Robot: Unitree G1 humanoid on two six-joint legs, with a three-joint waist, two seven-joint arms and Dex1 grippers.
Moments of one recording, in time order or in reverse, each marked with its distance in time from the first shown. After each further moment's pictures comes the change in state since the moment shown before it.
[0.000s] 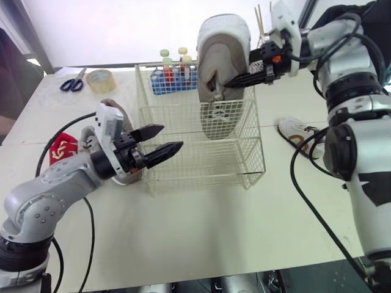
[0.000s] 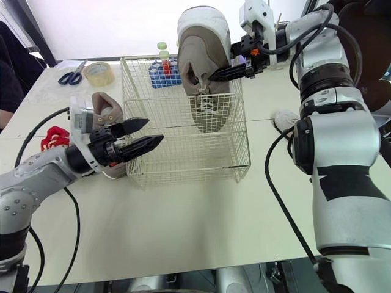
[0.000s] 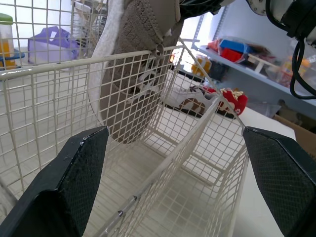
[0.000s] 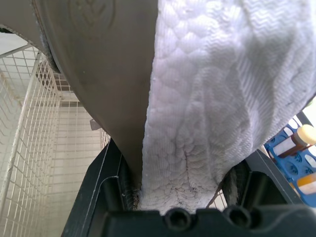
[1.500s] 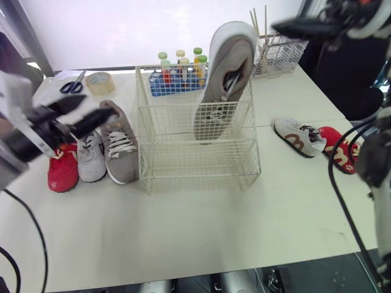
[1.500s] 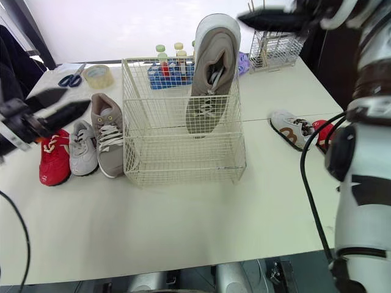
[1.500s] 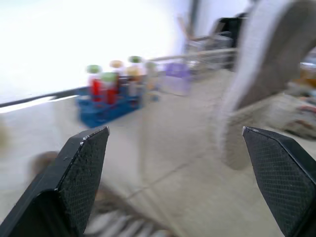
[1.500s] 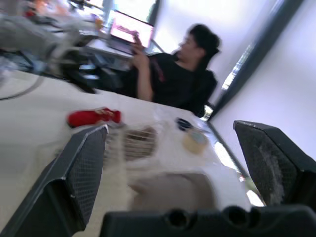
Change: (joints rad) left arm 0.014 0.278 0.399 0.265 0.094 0.049 0.017; right arm 0.281 -0.153 -0.122 -0.852 0.494 0.516 0.024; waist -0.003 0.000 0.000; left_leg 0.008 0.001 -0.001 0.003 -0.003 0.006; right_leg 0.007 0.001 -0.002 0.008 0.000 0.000
